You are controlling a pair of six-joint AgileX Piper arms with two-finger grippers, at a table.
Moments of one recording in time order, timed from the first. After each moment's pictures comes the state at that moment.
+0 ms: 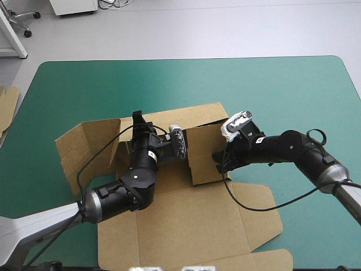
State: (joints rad) left arm -1.00 1.46 -0.95 1.32 0.88 -0.36; right arm 0.38 1.36 -0.95 0.68 0.63 -0.78
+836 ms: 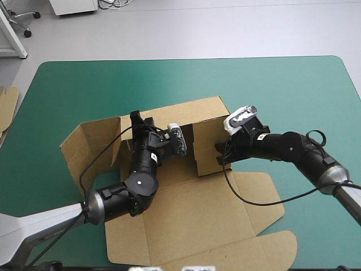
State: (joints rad) left arm -1.00 1.47 -0.91 1.54 0.90 -0.61; right arm 0.38 1.36 -0.95 0.66 0.49 -0.74
